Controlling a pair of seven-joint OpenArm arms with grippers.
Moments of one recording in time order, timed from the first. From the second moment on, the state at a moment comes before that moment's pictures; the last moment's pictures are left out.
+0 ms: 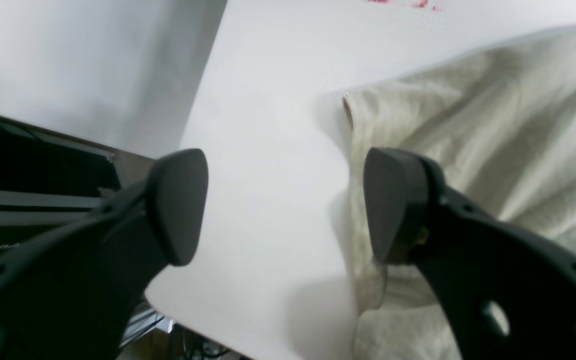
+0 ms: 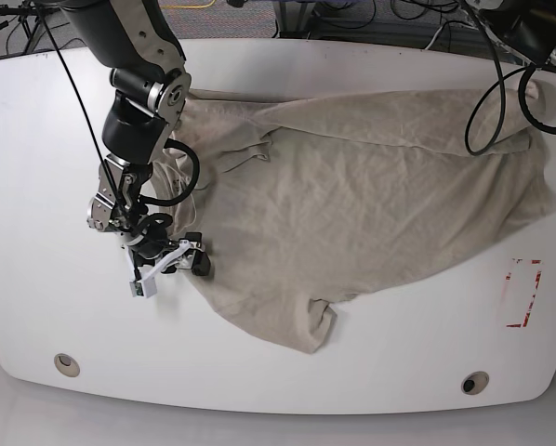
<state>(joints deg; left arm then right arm) -4.8 -18.5 -57.6 97.8 -11.1 -41.9 63.4 28.1 2.1 31.7 44.6 0.1 40.1 -31.1</state>
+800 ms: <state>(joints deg) -5.6 -24.0 -48.8 74.5 -10.3 -41.7 52.2 27.8 0.4 19.2 44.0 -0.3 34.3 -28.6</state>
